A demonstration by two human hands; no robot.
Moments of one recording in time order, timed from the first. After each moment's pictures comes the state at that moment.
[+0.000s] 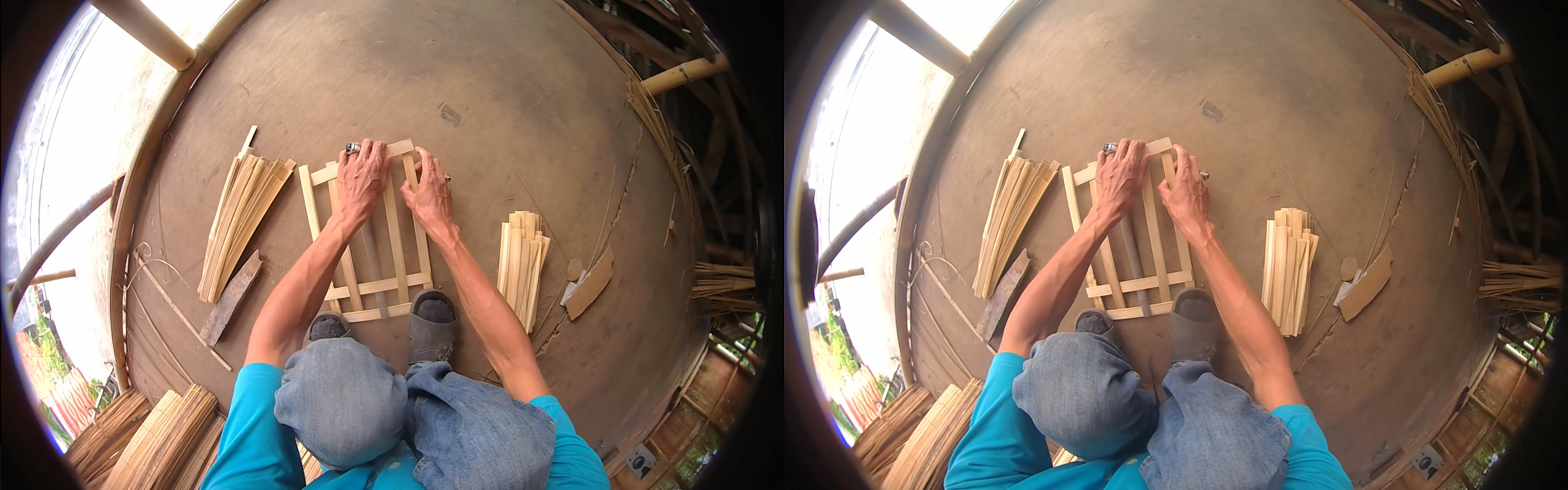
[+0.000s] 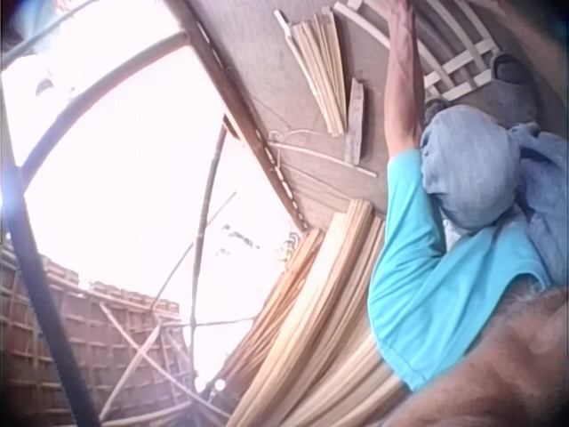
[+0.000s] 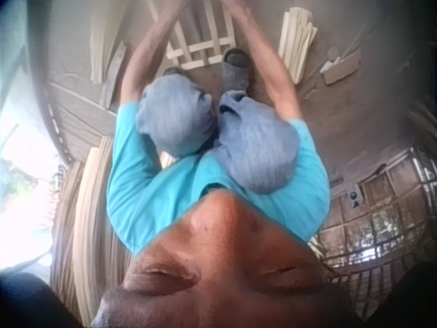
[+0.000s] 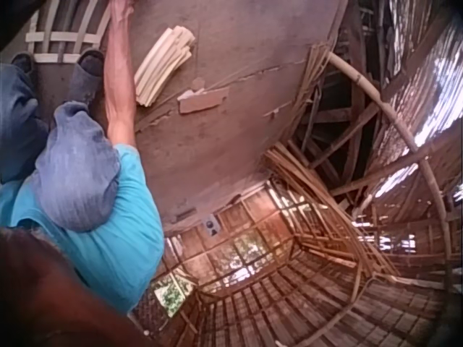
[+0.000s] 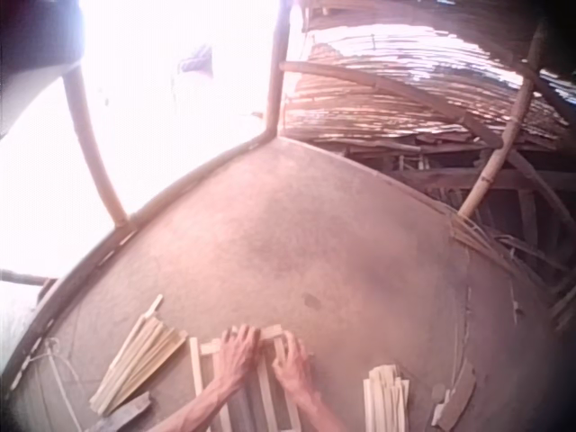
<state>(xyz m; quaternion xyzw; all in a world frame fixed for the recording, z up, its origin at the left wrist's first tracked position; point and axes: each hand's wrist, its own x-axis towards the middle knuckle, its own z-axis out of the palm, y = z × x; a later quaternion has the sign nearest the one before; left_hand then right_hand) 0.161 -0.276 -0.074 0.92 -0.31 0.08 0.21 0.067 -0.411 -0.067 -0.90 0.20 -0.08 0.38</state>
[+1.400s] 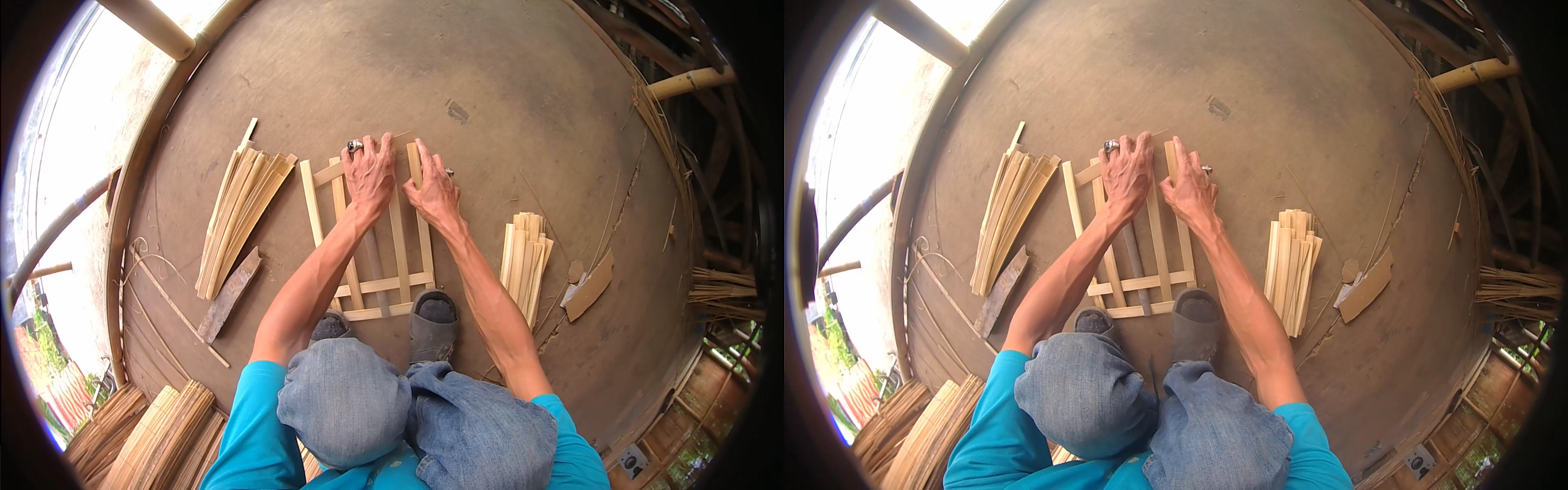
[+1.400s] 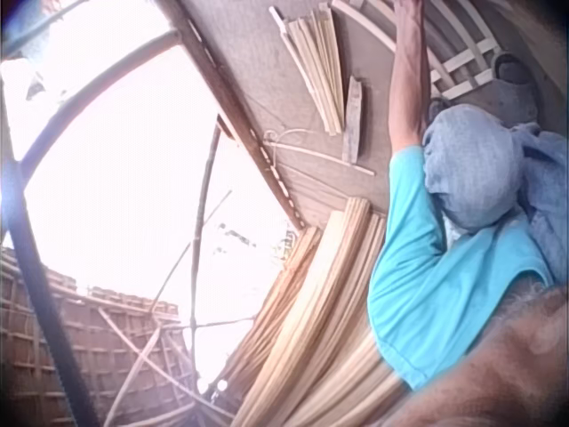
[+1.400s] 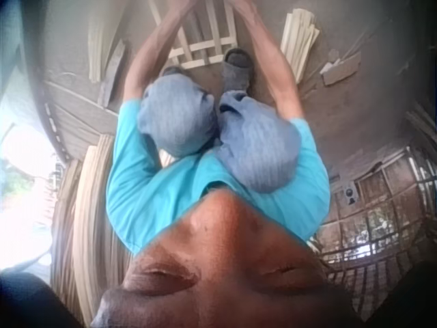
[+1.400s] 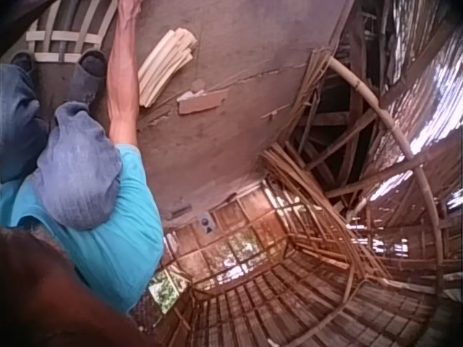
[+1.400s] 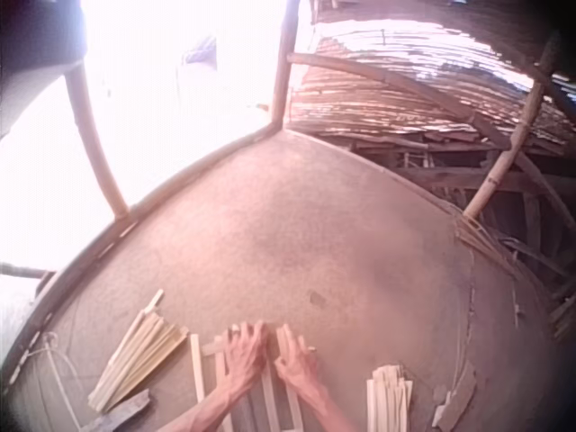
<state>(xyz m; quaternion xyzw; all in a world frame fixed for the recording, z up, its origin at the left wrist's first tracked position) 0.155 -0.288 -0.079 0.95 -0.26 0.09 0.16 0.074 -0.417 -0.058 -0.92 0.19 0.03 0.33</state>
